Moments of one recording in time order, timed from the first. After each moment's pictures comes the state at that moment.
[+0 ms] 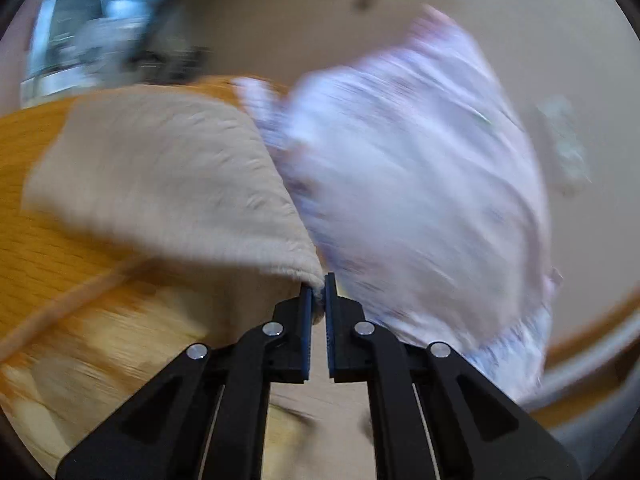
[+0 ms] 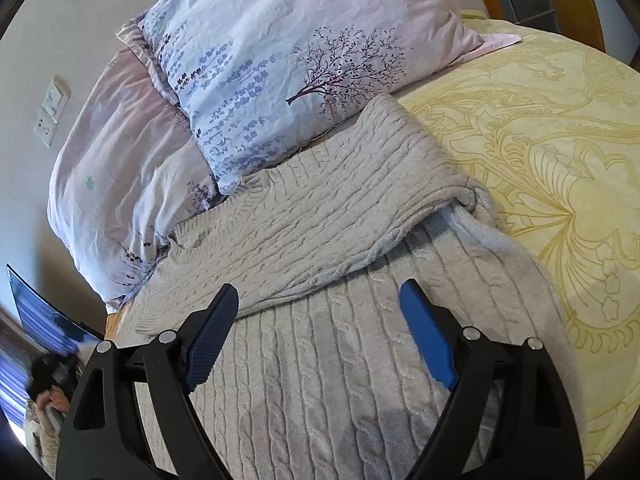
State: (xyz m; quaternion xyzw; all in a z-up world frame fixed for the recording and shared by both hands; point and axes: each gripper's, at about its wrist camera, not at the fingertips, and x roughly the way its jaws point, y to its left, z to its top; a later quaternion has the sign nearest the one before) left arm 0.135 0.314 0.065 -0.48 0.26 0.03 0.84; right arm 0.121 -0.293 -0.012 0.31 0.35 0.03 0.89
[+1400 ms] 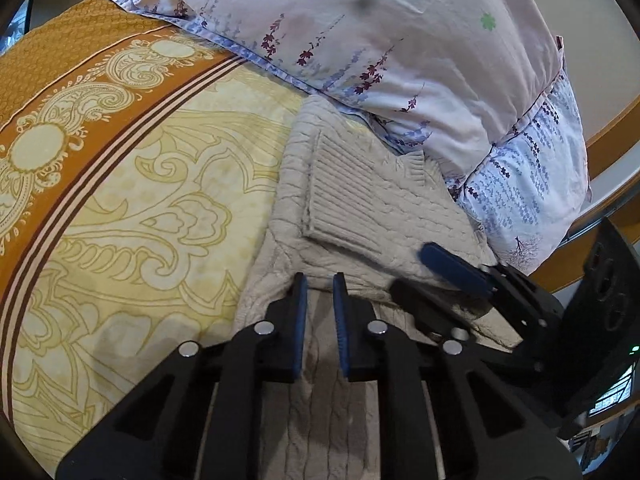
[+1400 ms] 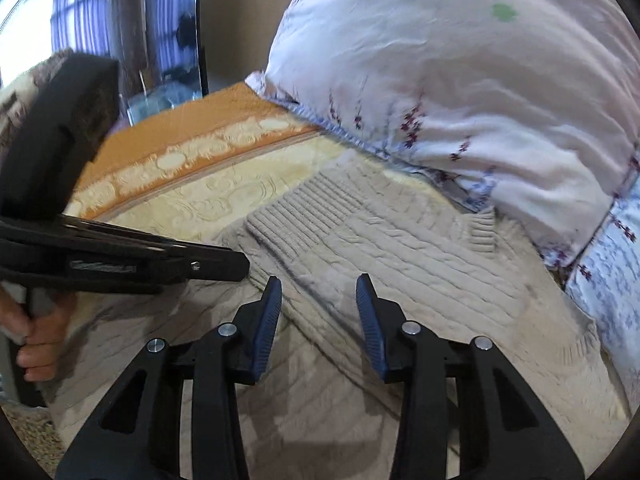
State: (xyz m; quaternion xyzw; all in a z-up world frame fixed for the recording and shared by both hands) left arm 0.168 0.168 -0.006 -0.29 0.44 -0.08 0.85; right arm 0.195 0.031 0.015 -0.21 0.36 0.35 0.84
